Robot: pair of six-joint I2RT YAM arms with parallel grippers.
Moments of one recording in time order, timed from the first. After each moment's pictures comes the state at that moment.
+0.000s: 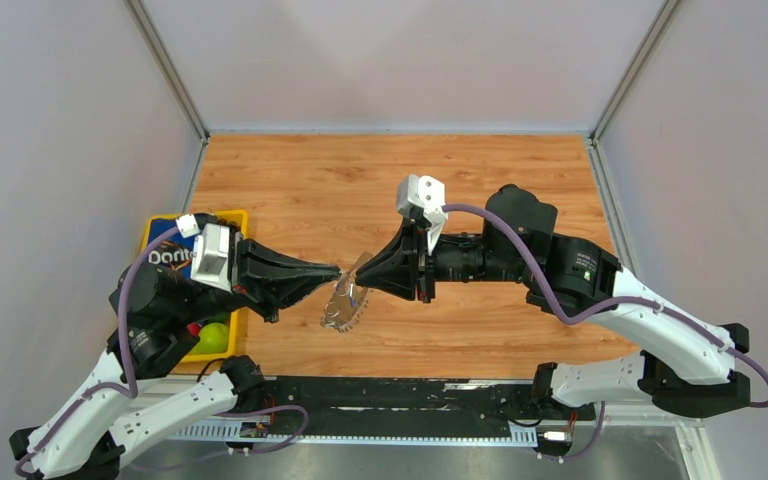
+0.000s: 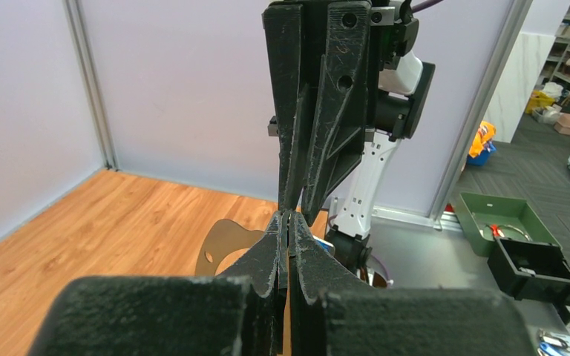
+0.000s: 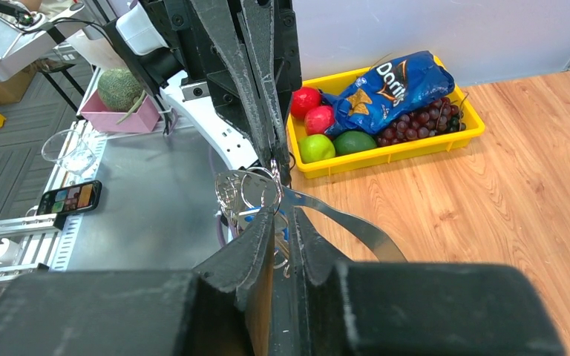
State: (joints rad) left arm -0.87 0.56 1.03 -0.10 0.47 -0.26; right arm 1.21 1.18 1.62 -0.52 -0.31 0.10
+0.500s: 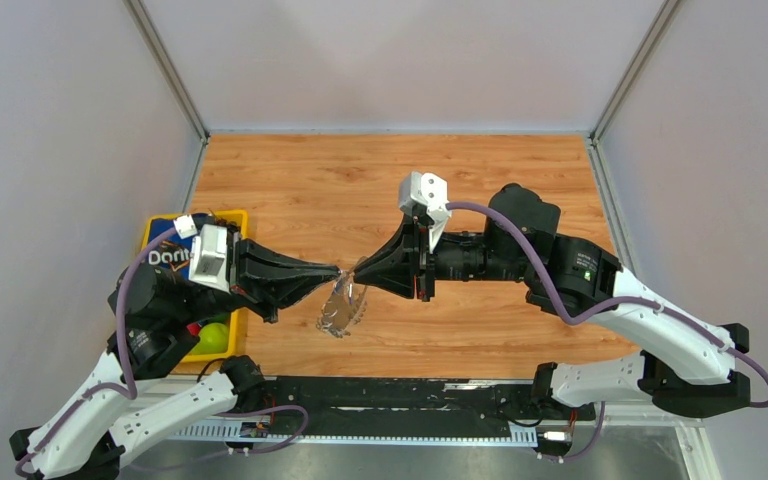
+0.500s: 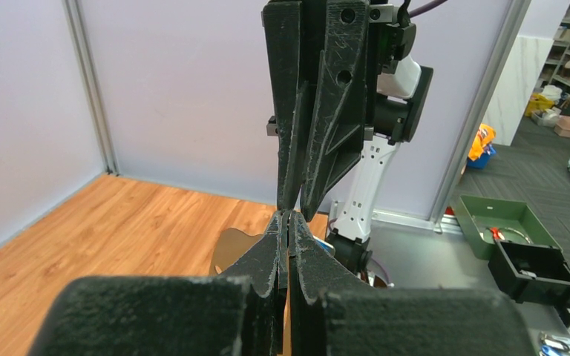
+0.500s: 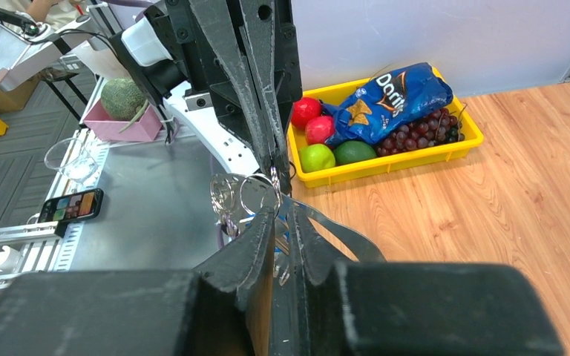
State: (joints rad) left arm -0.87 0.56 1.02 -0.08 0.47 -0.26; right arm 1.21 1.18 1.62 -0.49 -0.31 0.11
